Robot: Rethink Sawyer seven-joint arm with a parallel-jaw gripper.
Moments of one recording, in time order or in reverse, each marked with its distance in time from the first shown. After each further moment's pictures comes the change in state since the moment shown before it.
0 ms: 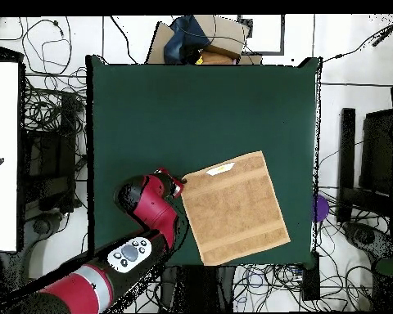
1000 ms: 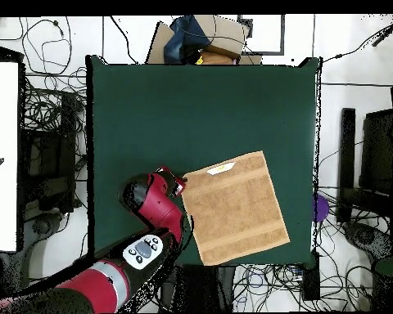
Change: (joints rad) arm -0.076 -0.061 0.071 0.026 -0.042 -0.040 0.000
